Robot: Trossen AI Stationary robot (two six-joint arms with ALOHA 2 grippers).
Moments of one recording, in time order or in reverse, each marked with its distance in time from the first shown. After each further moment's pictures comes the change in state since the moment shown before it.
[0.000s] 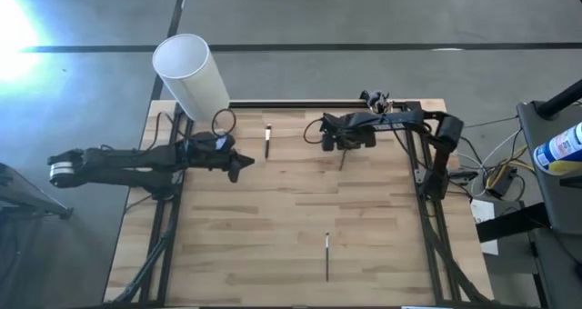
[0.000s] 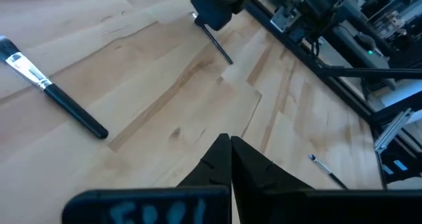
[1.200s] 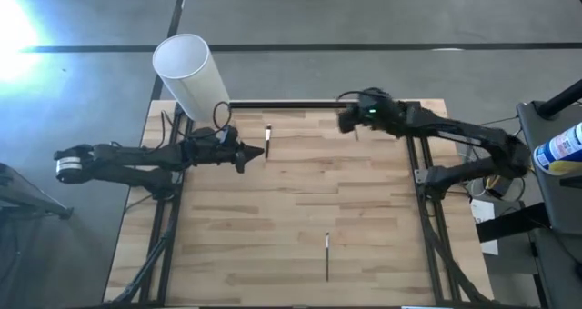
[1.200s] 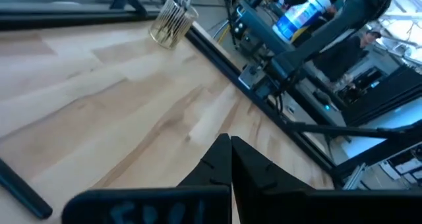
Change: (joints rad) left arm 0.026 0.129 0.000 0.352 0.004 -0.084; right arm 0.015 -0.617 -0.087 0.227 0.151 -0.491
